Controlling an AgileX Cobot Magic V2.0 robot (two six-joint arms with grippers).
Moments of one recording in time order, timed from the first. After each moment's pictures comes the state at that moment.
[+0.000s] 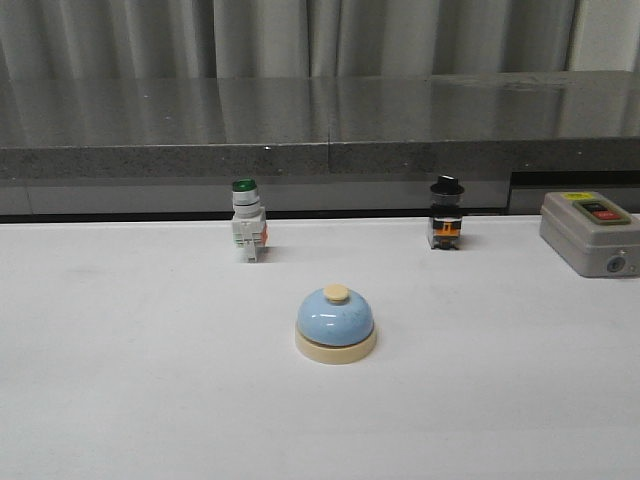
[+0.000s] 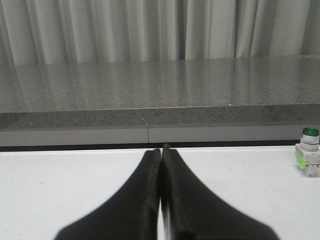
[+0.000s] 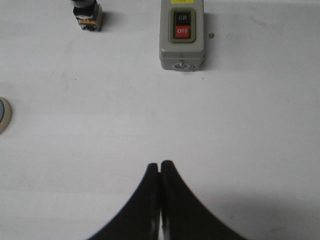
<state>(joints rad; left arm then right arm) 0.03 0.00 0.00 0.01 0.06 0.06 0.07 0.90 -0.75 -0.02 0.75 0.08</state>
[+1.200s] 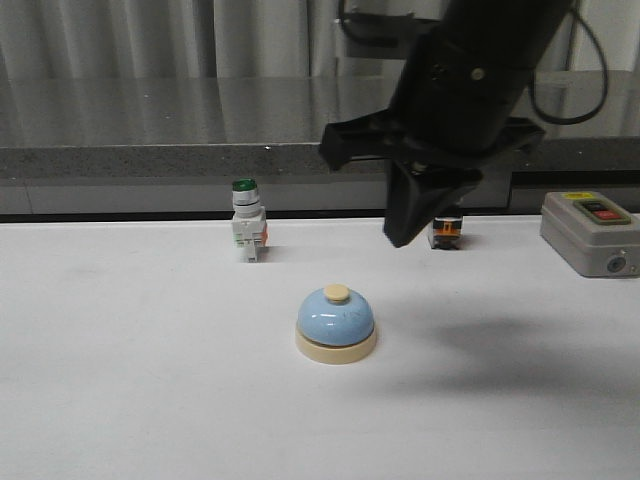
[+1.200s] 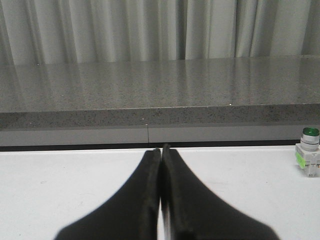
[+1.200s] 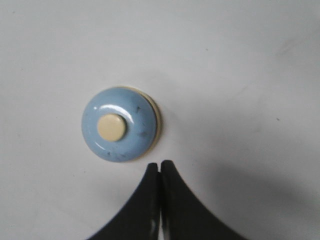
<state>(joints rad) 0.03 0.00 0.00 0.01 0.06 0.06 0.54 1.73 -1.22 0.08 0.69 0.05</state>
